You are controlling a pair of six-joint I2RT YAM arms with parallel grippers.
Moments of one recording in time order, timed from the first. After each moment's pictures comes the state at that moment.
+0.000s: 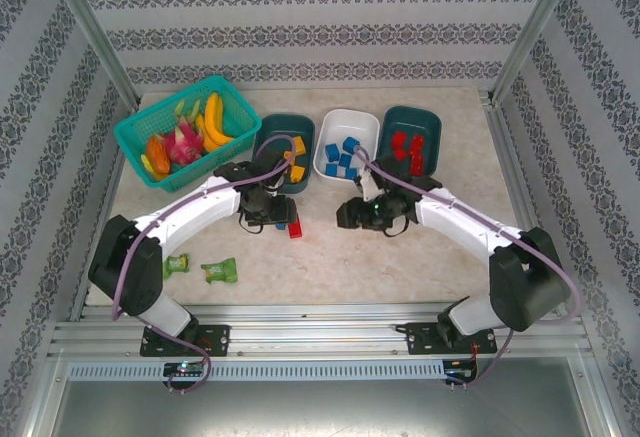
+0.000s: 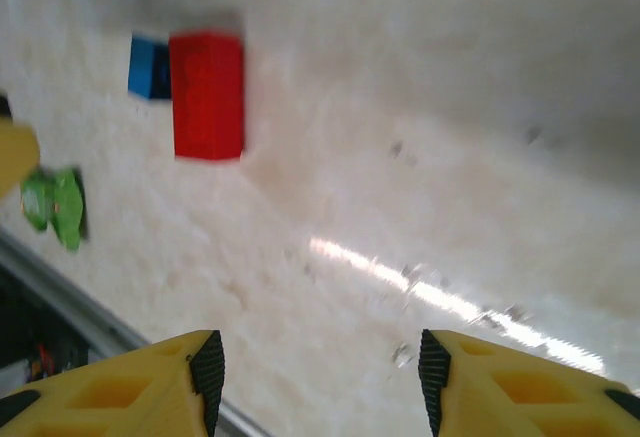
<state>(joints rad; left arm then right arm) -0.56 1.59 1.17 -0.86 0.09 -0.58 0.52 1.44 0.93 -0.61 -0.47 0.50</state>
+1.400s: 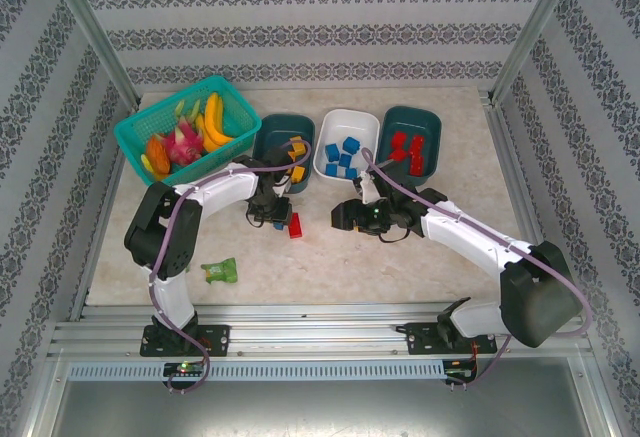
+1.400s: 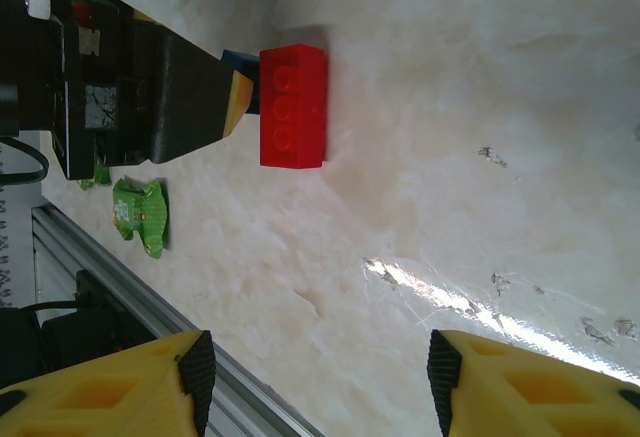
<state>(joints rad) -0.48 1.85 1.25 -0.84 0.11 -0.33 0.54 1.35 0.85 -0.45 -0.51 0.63</state>
